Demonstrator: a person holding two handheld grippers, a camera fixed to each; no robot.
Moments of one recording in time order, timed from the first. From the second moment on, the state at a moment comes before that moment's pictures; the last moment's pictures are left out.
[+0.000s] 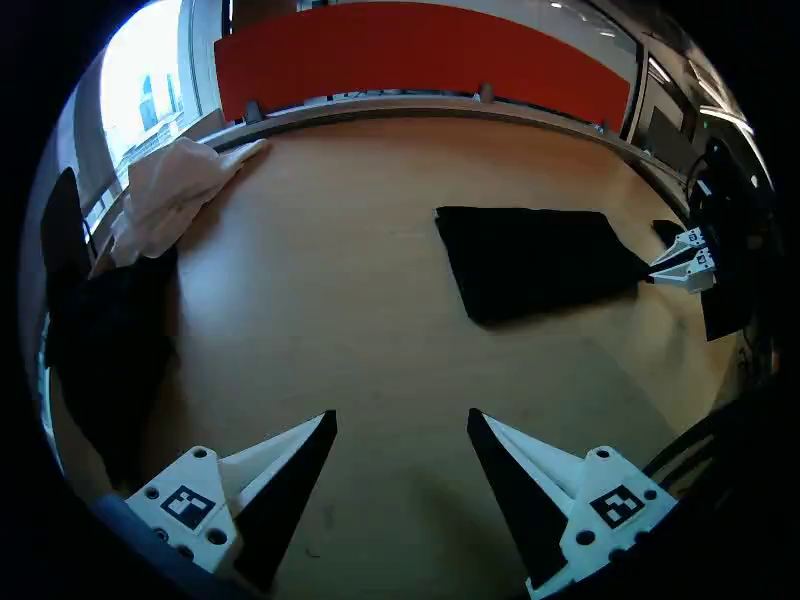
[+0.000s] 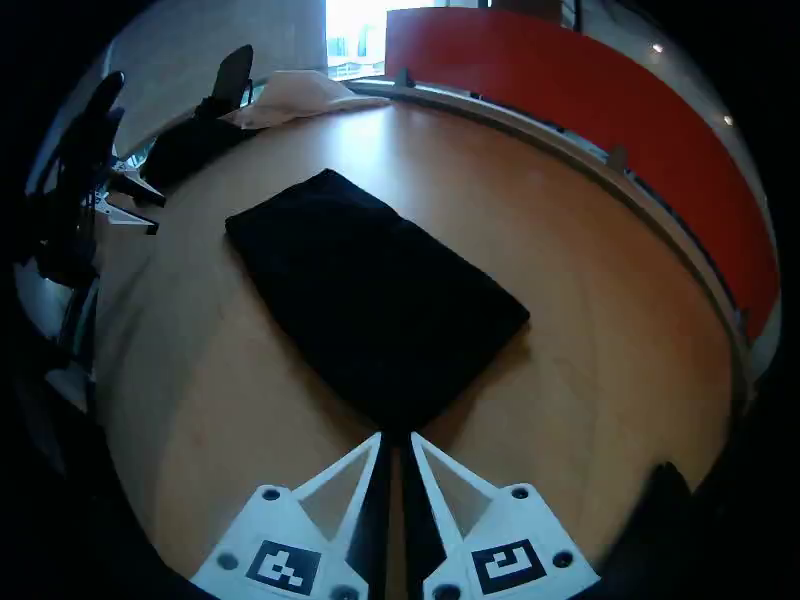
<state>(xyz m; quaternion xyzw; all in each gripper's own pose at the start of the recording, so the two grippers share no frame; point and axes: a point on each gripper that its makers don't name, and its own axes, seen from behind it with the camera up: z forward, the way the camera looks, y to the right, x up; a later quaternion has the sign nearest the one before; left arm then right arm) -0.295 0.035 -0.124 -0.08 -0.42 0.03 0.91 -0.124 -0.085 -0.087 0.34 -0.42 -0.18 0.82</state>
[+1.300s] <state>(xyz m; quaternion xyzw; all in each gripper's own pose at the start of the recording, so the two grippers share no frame) -0.292 0.037 -0.122 -0.08 -0.41 0.02 0.91 -0.036 -0.114 -0.053 0.36 -0.34 -0.21 0.84</state>
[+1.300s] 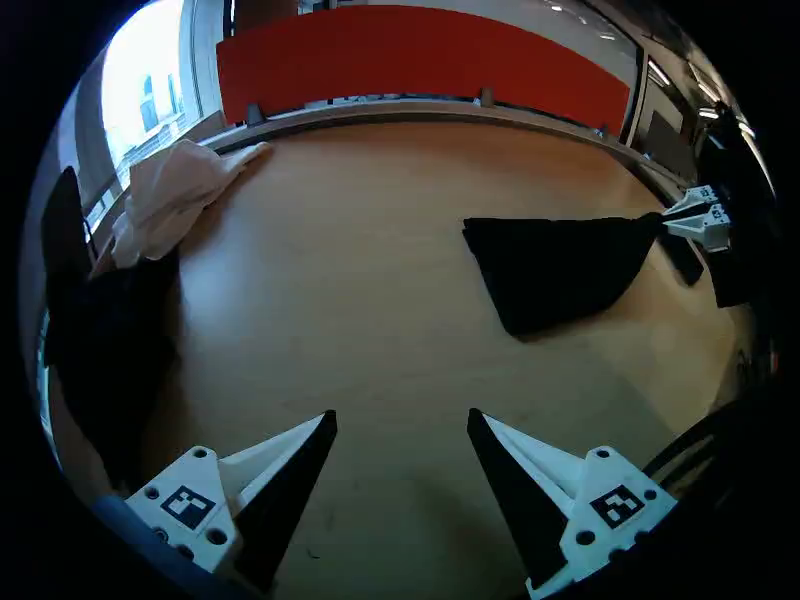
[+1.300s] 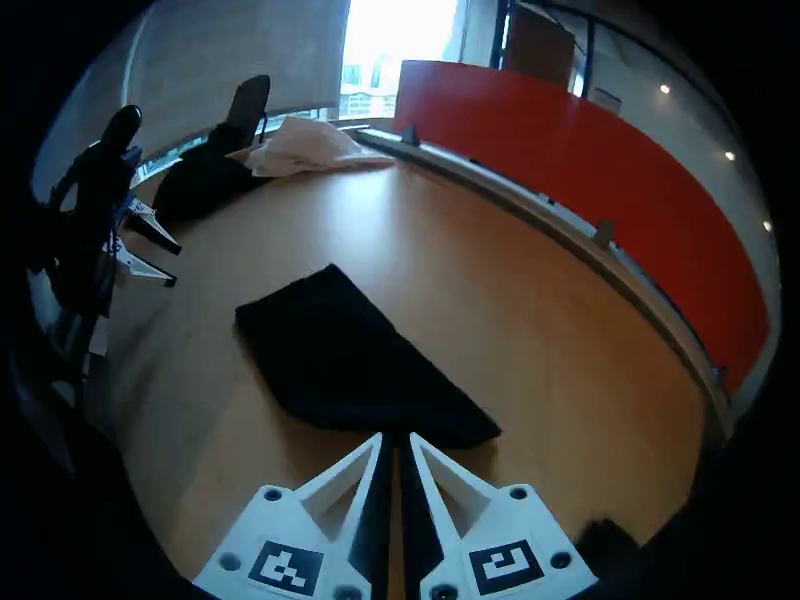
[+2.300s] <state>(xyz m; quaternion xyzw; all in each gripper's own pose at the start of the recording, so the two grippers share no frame) -0.288 0.038 -0.133 -0.07 -0.40 0.00 0.91 0.000 -0.201 -0.015 0.45 -0.28 -0.28 0.80</state>
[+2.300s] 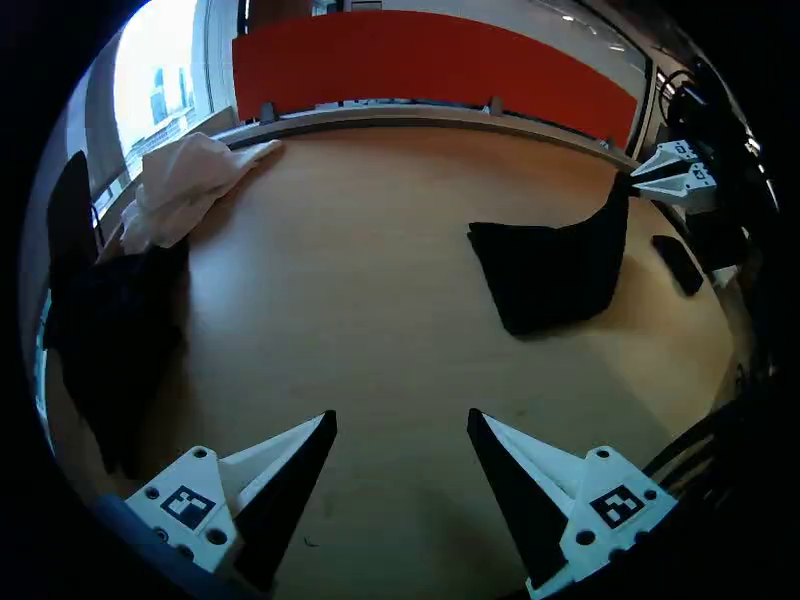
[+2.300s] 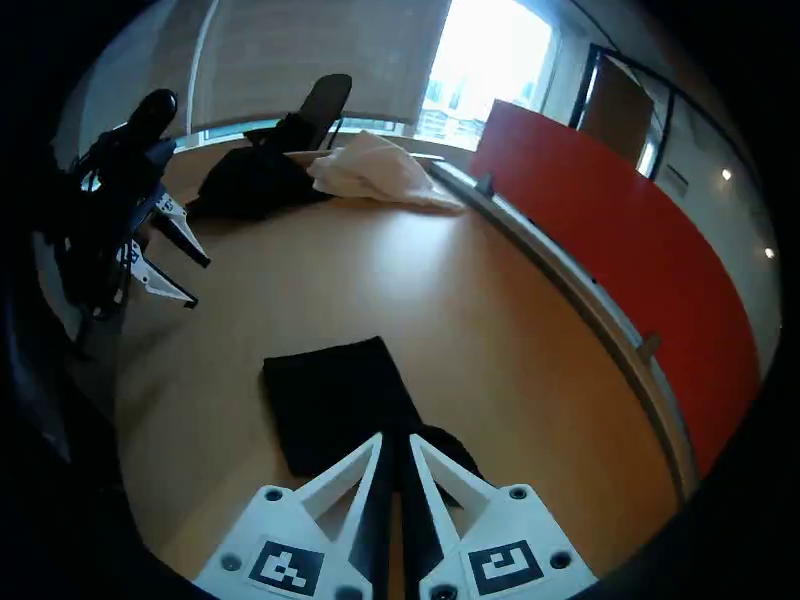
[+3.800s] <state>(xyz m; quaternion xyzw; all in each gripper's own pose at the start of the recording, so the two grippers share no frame) -0.284 0.028 -0.147 -0.05 -0.40 -0.03 0.92 -0.092 -0.290 -0.057 0.53 -0.35 -0.27 0.73</state>
